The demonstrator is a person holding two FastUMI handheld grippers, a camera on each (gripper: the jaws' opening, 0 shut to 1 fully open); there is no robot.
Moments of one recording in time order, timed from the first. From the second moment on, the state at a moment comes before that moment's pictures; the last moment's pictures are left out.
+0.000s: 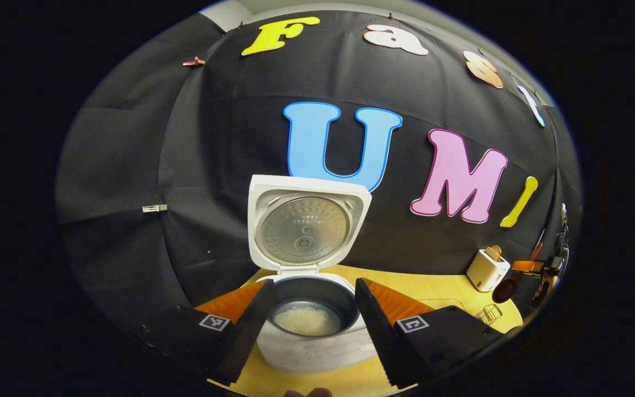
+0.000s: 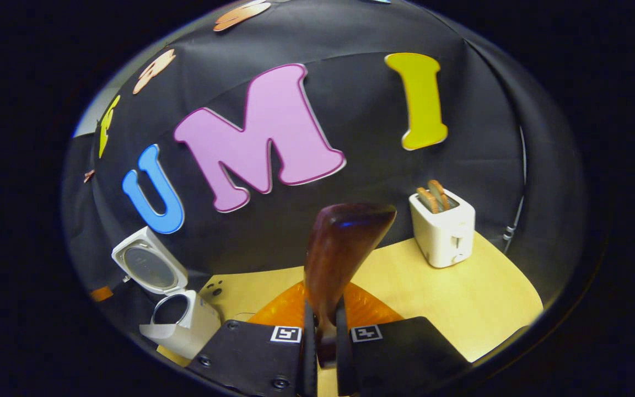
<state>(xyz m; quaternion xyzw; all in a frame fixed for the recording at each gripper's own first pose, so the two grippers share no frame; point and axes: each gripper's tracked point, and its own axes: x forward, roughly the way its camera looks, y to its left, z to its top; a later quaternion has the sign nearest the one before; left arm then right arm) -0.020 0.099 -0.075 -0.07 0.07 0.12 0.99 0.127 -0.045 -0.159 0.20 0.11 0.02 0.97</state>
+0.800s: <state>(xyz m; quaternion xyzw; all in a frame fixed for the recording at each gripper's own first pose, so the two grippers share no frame) -0.014 0.106 -0.090 -0.06 0.09 0.10 0.99 0.177 0.099 -0.280 -0.08 0.22 0.08 0.97</state>
